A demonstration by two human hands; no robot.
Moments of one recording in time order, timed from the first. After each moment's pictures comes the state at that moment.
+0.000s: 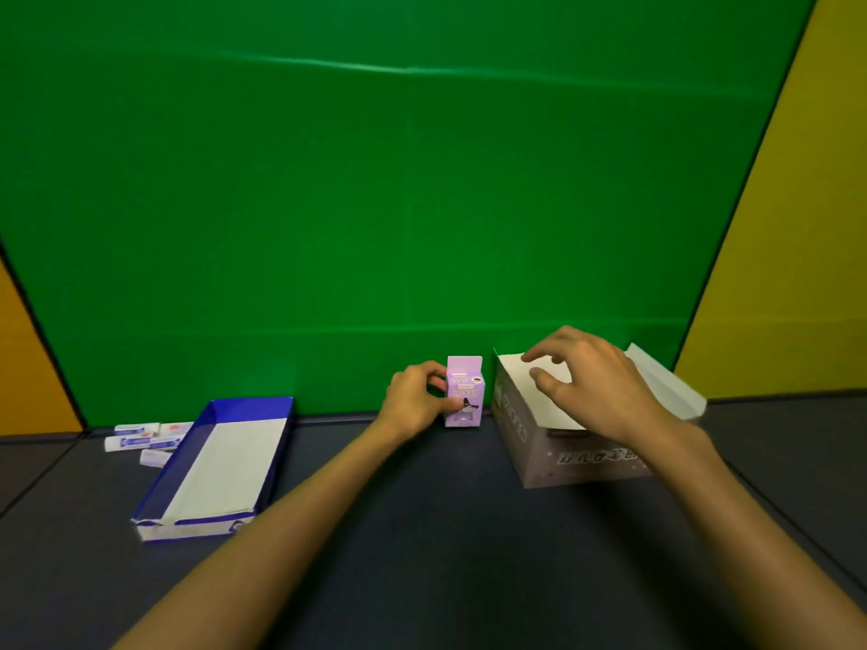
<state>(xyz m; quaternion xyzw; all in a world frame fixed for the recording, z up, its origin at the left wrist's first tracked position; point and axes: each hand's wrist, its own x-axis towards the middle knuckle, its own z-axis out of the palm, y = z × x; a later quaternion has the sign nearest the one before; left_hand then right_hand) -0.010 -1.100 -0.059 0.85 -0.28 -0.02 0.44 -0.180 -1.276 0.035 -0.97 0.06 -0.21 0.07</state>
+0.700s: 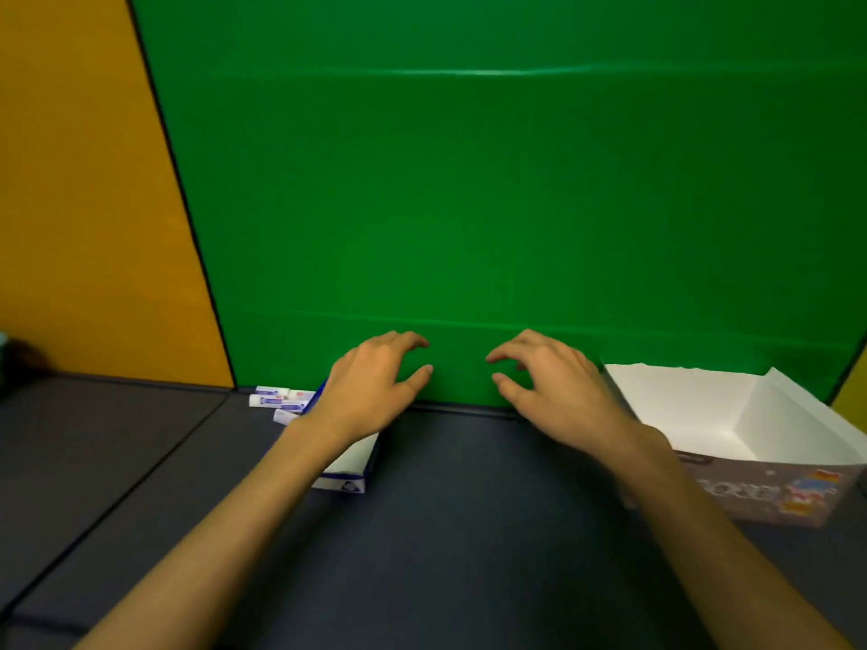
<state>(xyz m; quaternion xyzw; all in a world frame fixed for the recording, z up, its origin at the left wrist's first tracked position) -0.056 -0.946 0.006 0.93 -0.25 0.19 0.19 -0.128 -1.172 0.029 -0.97 -0.10 -0.21 0.12</state>
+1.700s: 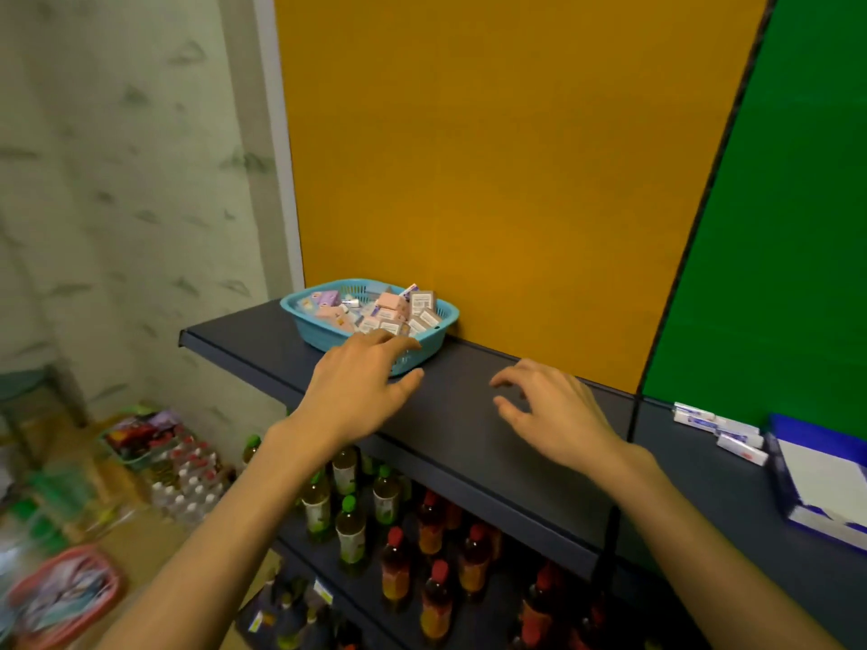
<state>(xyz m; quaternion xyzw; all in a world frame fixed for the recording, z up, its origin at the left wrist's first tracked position) -0.181 -0.357 0.027 0.97 -0.02 0.21 0.07 -0.118 -0.596 0.006 -0.93 -0.30 -0.17 0.12</state>
